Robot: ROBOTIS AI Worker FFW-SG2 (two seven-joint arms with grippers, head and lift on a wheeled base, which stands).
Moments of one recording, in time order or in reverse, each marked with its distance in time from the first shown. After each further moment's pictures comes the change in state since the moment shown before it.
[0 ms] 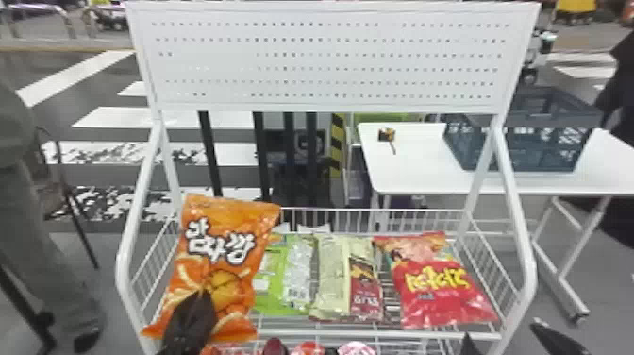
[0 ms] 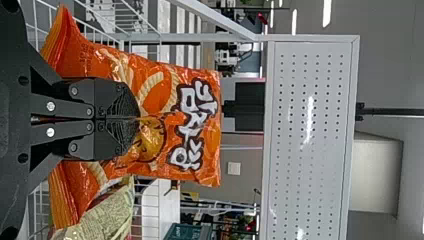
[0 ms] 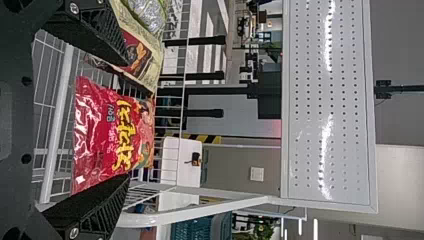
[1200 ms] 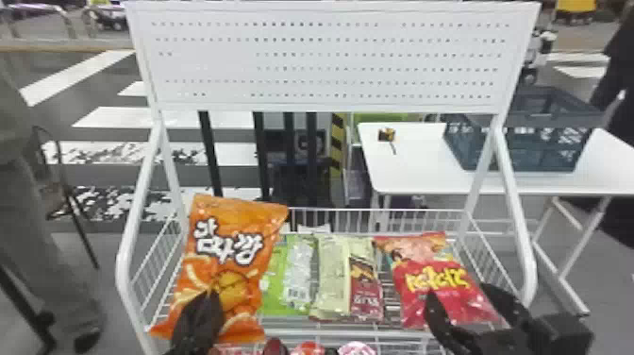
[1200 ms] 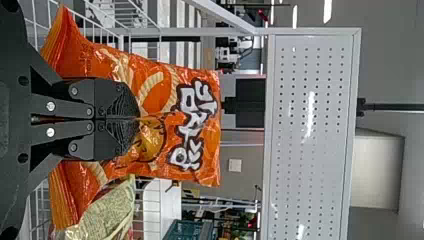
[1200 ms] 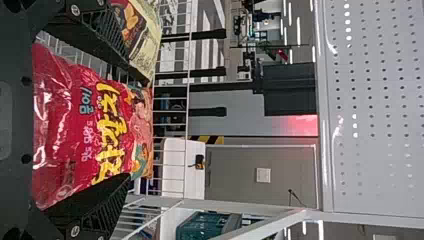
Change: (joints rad) left arm -0.009 -0.005 -0.022 0.000 -0.024 0.015 -0.001; right arm -0.435 0.000 0.015 0.466 -0.006 -0.032 -0.001
